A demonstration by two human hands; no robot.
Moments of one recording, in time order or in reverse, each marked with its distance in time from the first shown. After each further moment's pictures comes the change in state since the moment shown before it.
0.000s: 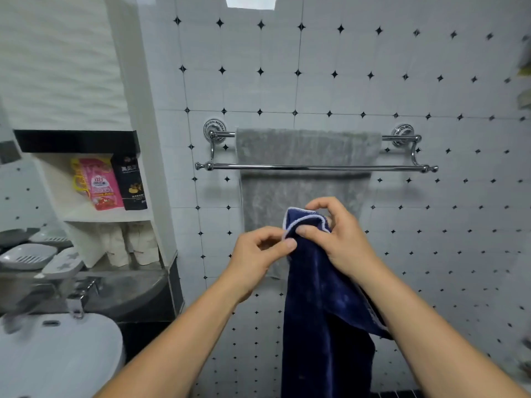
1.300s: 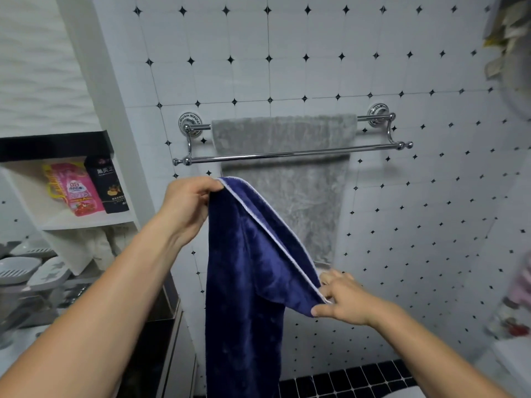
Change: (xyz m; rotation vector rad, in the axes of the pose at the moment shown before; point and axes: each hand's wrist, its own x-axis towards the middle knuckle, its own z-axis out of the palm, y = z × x) left_hand 0.041 0.073 -0.048 -0.179 0.230 -0.083; right_hand -0.093 0.109 -0.027 -0.812 -0.695 0.242
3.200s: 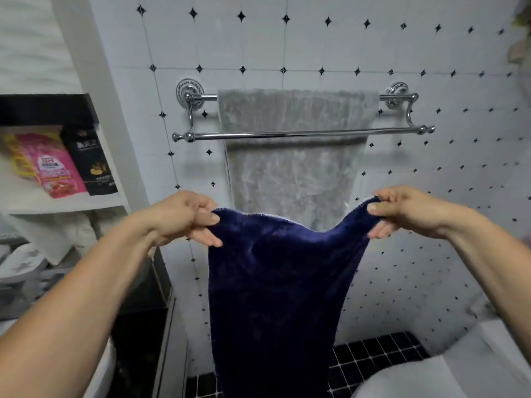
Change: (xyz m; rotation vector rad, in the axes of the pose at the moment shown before) left_hand 0.054 -0.047 -0.095 0.513 -0.418 -0.381; right_hand 0.019 0.031 -0.141 0.945 0.196 0.230
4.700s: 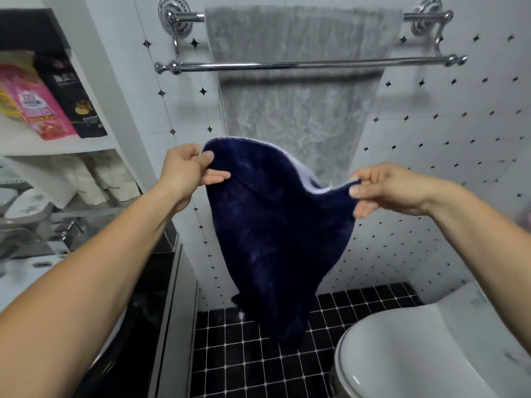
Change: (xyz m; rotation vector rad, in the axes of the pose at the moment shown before) left_hand 0.022 -0.047 0.049 -0.189 0.498 0.160; right_hand 0.005 0.053 0.035 0.116 -0.149 0.103
